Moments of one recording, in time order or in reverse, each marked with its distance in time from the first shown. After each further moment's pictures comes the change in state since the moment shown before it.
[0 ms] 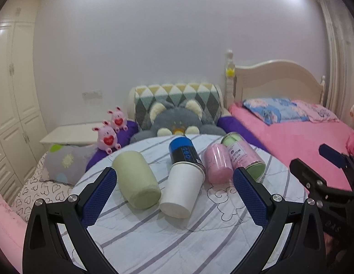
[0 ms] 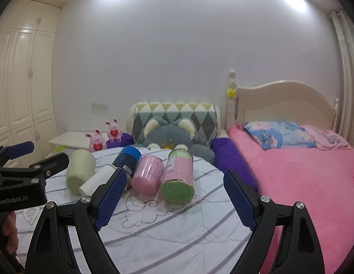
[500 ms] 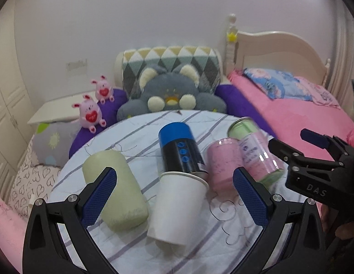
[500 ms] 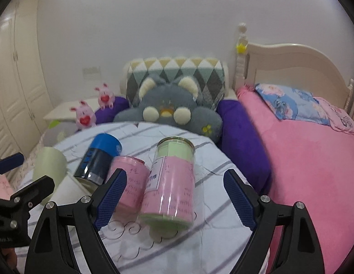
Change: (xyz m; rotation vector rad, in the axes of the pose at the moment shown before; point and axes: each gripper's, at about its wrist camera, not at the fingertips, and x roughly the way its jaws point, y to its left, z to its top) left arm 0.105 -0.004 0.033 -0.014 0.263 -0.041; right arm 0.141 -0.023 0.033 0.005 0.344 0.028
